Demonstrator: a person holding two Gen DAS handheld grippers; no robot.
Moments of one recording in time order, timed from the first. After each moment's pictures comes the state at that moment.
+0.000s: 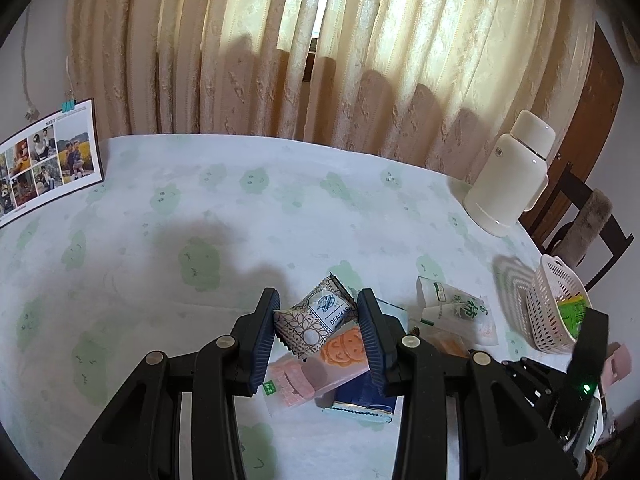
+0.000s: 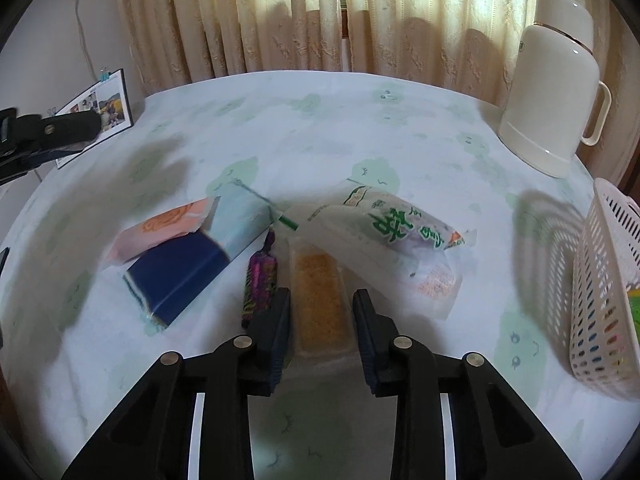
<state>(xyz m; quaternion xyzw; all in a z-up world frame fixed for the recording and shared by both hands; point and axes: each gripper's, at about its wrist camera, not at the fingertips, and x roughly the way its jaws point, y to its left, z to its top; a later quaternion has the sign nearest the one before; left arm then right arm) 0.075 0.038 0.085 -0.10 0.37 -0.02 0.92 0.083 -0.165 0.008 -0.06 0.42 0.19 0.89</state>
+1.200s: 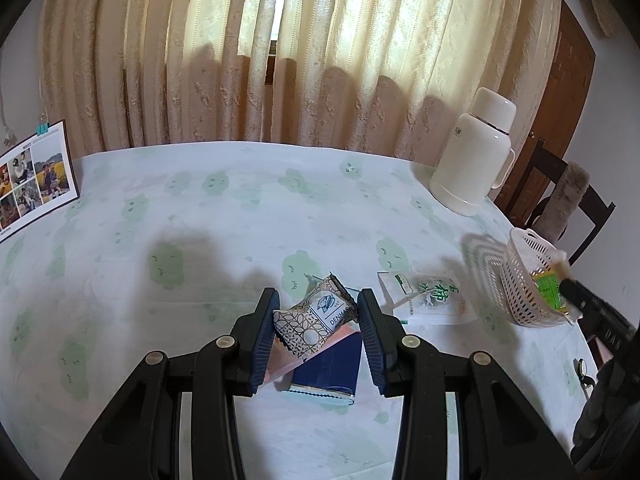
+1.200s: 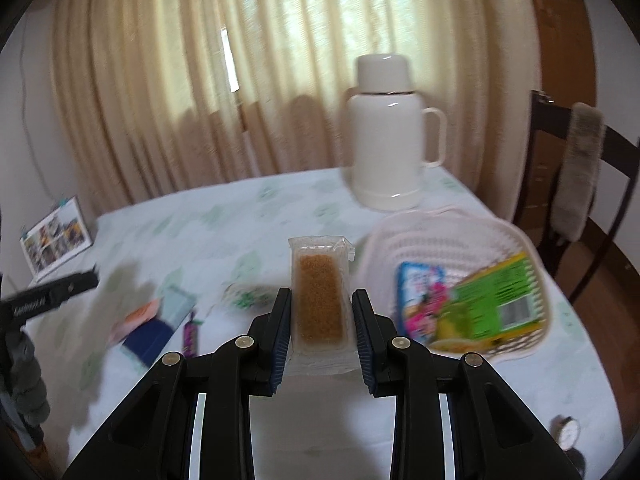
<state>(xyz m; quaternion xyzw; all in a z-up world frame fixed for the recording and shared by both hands) 0.059 0.006 0.090 -0.07 0.36 -0.07 0.93 0.032 -0.291 0.098 0.06 0.31 0.03 0.95</state>
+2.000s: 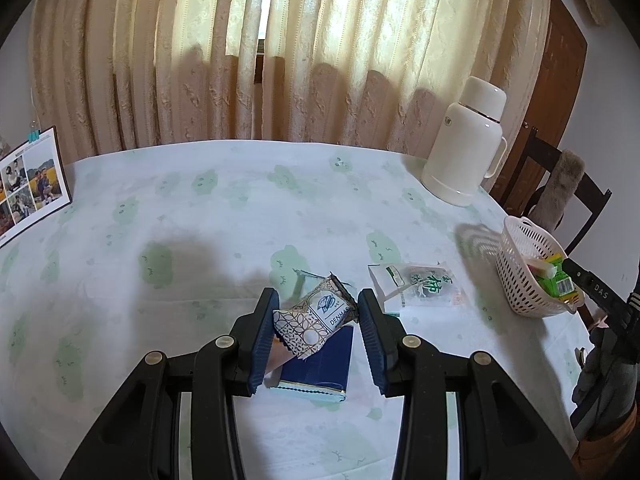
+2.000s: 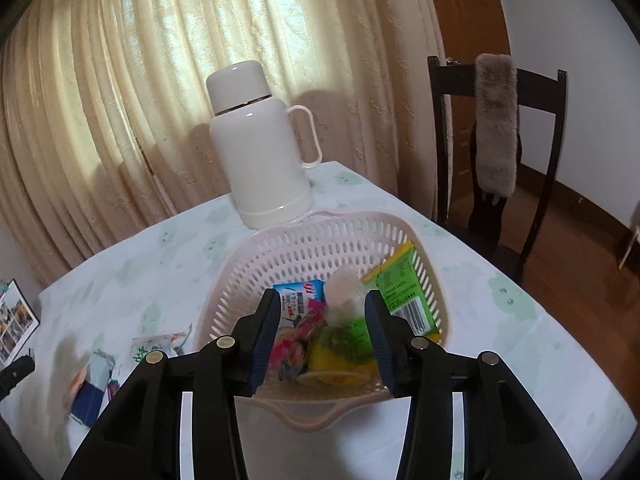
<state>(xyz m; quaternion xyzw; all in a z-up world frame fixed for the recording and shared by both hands) 0.056 -0.006 0.087 -0.06 0.37 -0.08 0.93 0.045 -0.369 0.075 0.14 0.29 -0.10 0.94</state>
